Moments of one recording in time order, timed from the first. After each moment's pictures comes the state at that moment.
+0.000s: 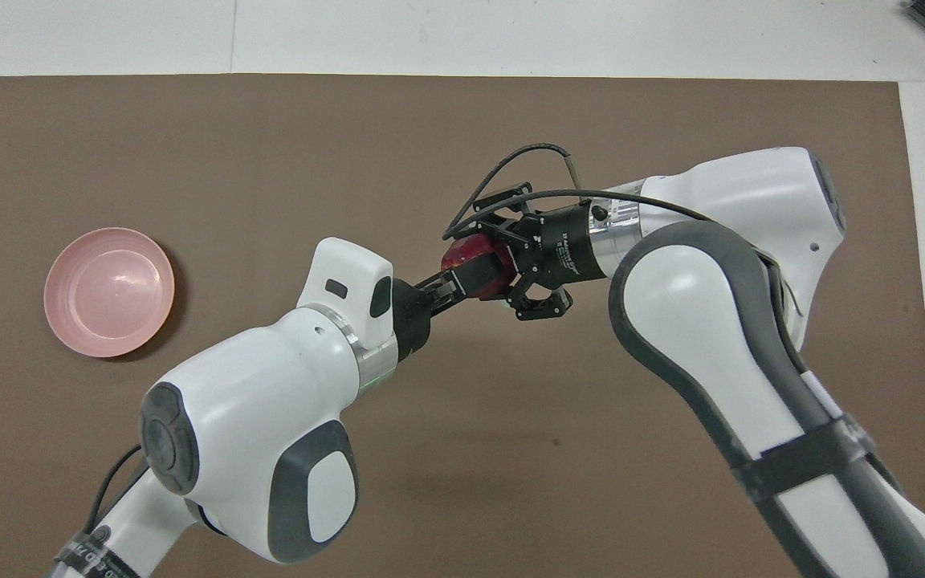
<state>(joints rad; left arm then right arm) -0.70 -0.02 0.00 -2.09 -0.65 2.77 -0.55 0.51 0.21 -0.16 -1.77 0.95 2.06 0.92</state>
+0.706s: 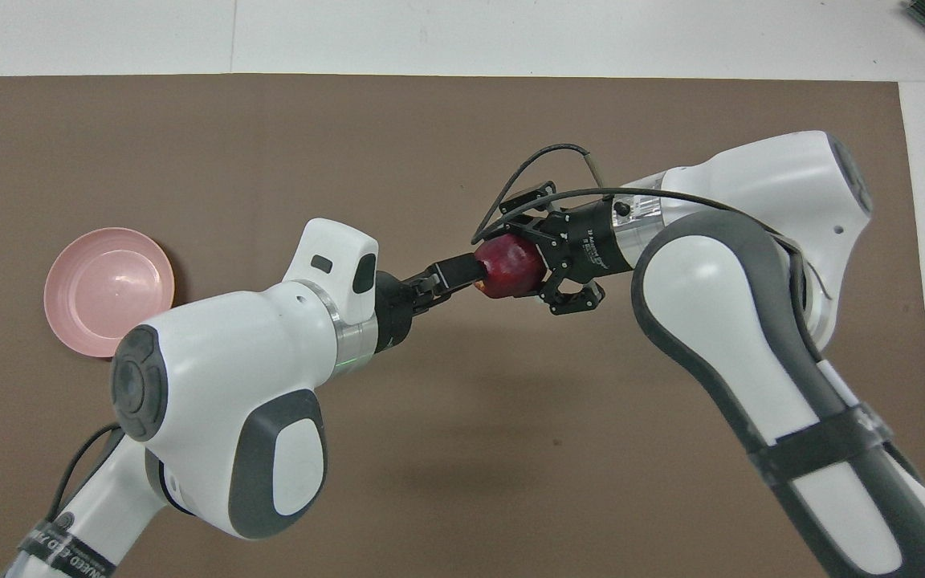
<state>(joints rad) -0.63 -0.02 0.01 -2.07 -0.64 2.58 -0.54 0.45 0.20 -0.18 -1.74 0.82 1.99 0.87</state>
